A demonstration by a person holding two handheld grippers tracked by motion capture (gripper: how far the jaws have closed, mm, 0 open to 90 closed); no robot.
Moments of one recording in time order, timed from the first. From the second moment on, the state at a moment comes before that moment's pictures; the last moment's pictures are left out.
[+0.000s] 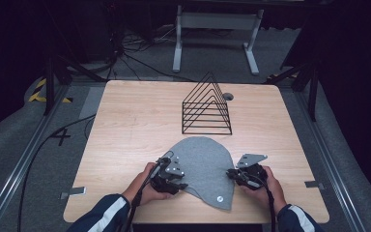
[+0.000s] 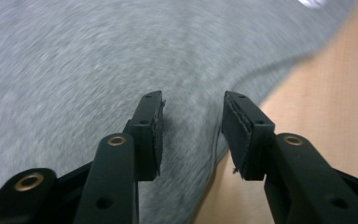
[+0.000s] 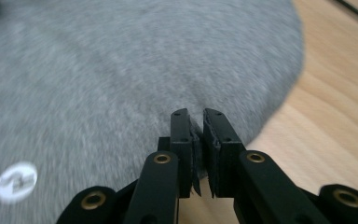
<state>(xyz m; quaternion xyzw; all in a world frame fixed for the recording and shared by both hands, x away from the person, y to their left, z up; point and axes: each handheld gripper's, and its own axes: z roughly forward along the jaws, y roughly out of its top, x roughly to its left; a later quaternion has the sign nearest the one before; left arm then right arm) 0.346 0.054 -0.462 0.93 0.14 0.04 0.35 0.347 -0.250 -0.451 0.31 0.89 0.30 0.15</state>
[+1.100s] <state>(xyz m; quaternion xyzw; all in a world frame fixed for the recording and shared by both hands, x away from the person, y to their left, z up) 0.446 0.089 -0.468 0.89 0.27 0.08 0.36 0.422 -0.242 -0.454 0.39 0.86 0.30 0.14</state>
